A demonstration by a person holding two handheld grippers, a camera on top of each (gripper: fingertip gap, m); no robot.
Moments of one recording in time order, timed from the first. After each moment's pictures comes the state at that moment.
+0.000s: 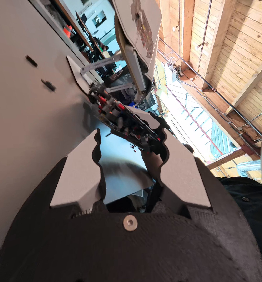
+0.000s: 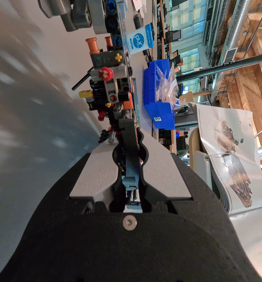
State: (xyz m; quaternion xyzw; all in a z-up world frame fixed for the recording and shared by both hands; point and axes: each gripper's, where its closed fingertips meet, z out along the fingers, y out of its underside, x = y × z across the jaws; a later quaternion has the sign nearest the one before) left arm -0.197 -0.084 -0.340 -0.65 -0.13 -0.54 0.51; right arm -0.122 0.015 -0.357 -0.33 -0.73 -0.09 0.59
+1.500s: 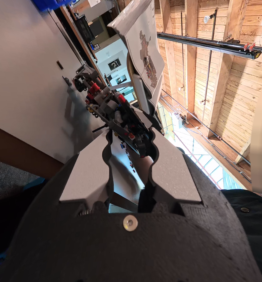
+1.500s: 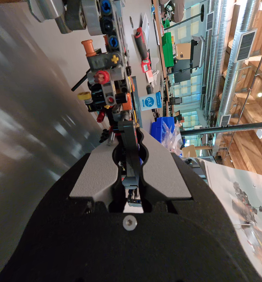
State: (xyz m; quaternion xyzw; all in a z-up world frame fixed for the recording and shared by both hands) left arm -0.182 -0.125 -0.347 -0.58 -0.27 -0.49 0.59; right arm -0.174 -0.022 -0.365 -0.19 -0.77 0.03 0.60
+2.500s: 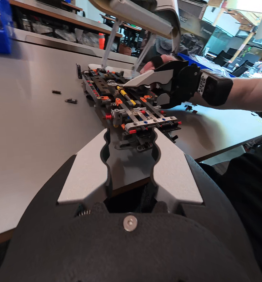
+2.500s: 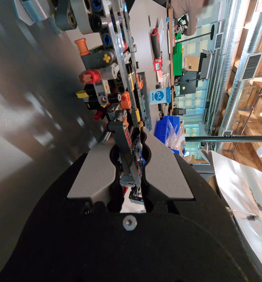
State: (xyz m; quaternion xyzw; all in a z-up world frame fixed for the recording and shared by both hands) left arm -0.165 -0.106 -0.370 -0.77 0.08 -0.23 0.59; right arm -0.134 0.005 -0.386 -0.14 -0.80 0.03 0.59
